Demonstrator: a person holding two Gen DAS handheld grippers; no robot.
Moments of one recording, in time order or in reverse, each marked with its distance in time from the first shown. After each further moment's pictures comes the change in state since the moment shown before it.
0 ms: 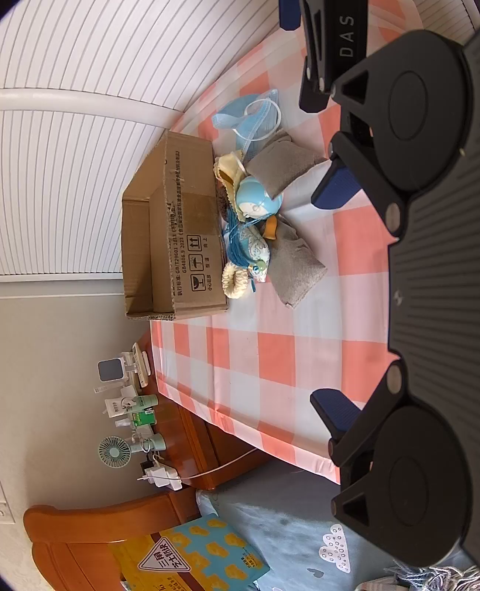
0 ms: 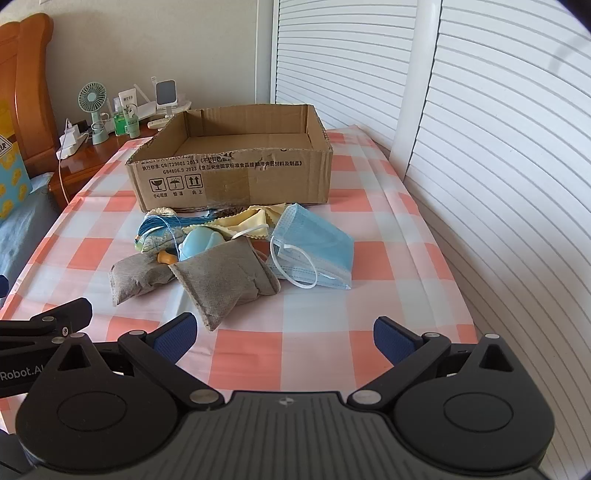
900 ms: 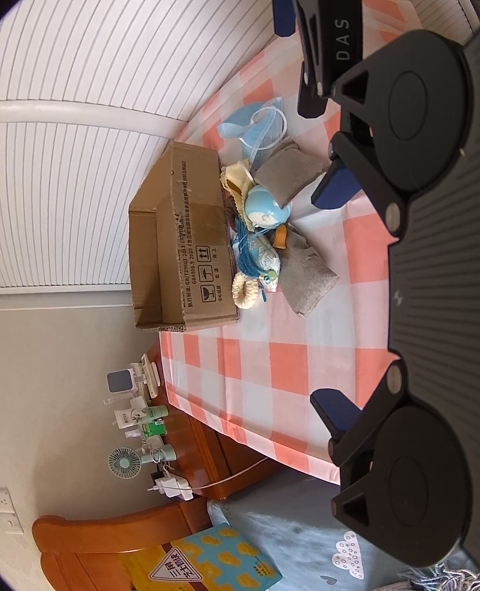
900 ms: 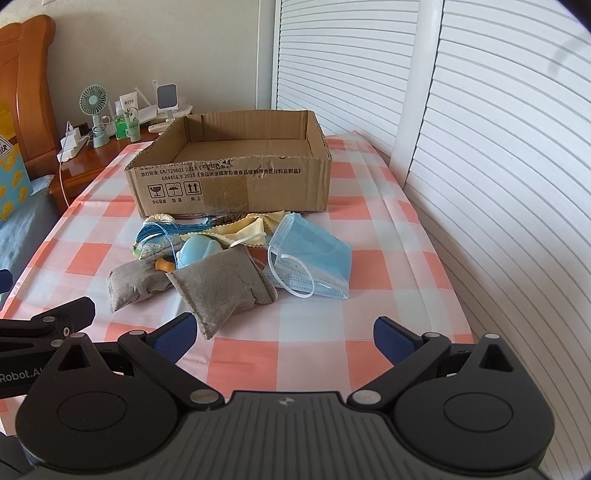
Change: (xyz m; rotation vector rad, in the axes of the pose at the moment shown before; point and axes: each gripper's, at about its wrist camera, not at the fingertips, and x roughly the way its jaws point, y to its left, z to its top) left arm 0.002 -0.002 0.001 0.017 -0.020 -0.021; right arm 0.001 -0.003 0.004 -0.012 -0.022 0.008
